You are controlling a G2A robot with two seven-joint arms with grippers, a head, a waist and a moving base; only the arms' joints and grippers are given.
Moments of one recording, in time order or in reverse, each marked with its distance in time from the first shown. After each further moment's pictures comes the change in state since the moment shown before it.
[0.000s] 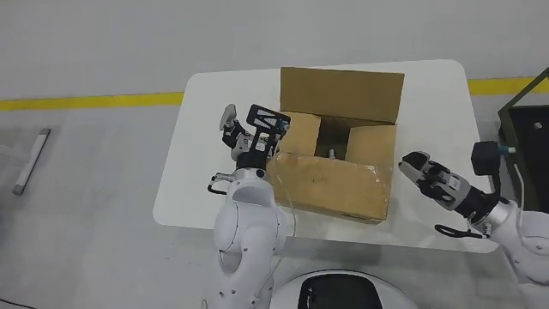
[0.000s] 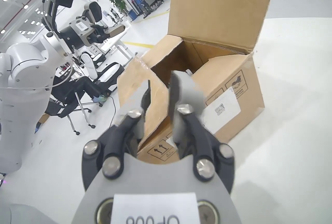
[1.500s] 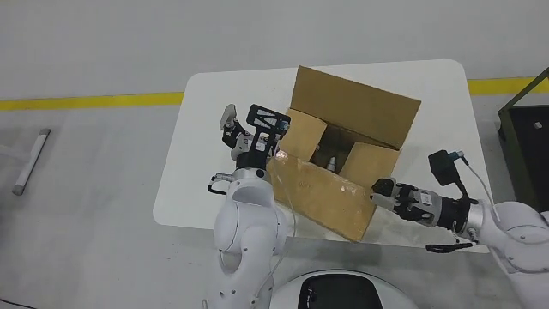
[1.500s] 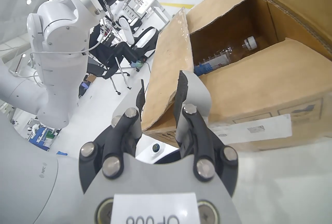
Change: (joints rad) left arm 0.000 0.000 0.000 0.000 0.000 0.000 0.000; right arm 0.071 0.066 -0.119 0.037 0.293 -0.046 0.365
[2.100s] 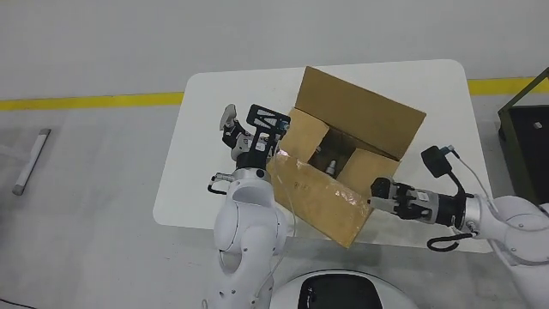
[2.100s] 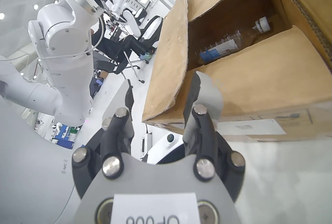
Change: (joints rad) left arm 0.000 0.000 0.000 0.000 0.000 0.000 0.000; right arm 0.047 0.028 -0.023 0.008 0.102 0.126 0.115
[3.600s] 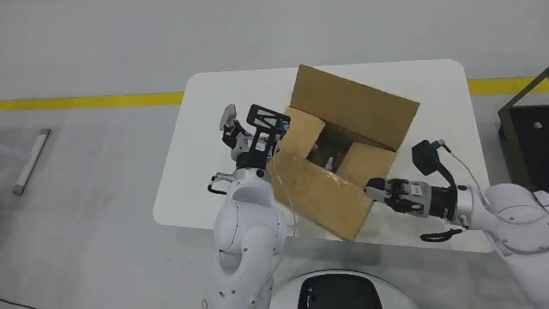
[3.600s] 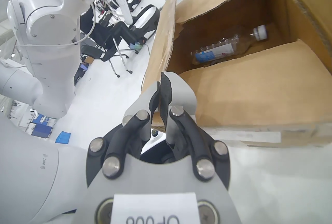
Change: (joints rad) left arm 0.000 0.000 0.000 0.000 0.000 0.000 0.000; right arm 0.078 0.045 -0.040 0.017 -0.127 -0.061 -0.075
